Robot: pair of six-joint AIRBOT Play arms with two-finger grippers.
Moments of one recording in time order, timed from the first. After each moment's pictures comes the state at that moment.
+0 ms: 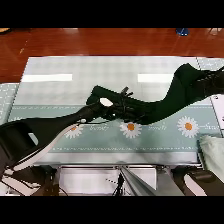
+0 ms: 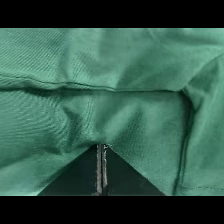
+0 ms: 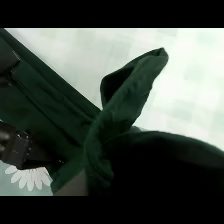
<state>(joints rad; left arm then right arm) -0.81 -1.78 1.19 0.03 -0.68 -1.20 0.07 -0.83 1.29 -1.37 1.41 1.40</state>
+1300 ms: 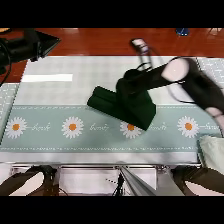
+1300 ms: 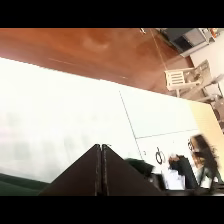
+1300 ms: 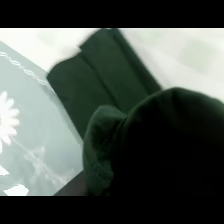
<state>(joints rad) 0.10 -1.12 1.21 0.34 -0.98 -1.17 0.51 -1.33 1.29 -1.15 0.96 1.45</state>
